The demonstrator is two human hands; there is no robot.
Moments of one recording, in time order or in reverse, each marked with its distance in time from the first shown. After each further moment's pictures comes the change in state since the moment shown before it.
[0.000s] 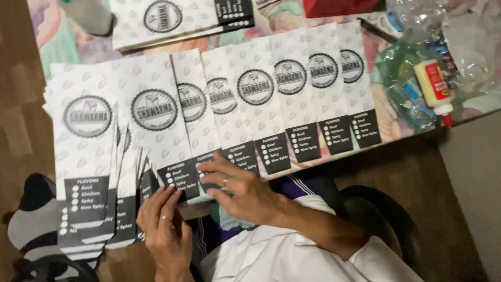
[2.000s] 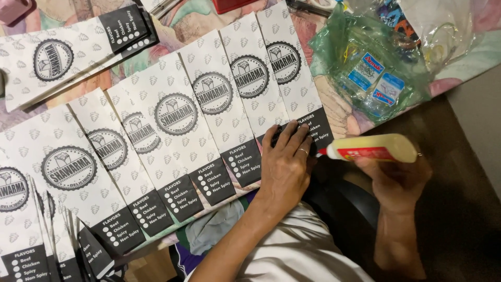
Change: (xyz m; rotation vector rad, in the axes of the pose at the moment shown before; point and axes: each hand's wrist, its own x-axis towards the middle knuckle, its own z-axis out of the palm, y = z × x) left_hand 0.085 0.206 0.237 -0.273 -0.447 0.417; right_hand -0.199 0.077 -0.232 -0.196 1.010 0.507
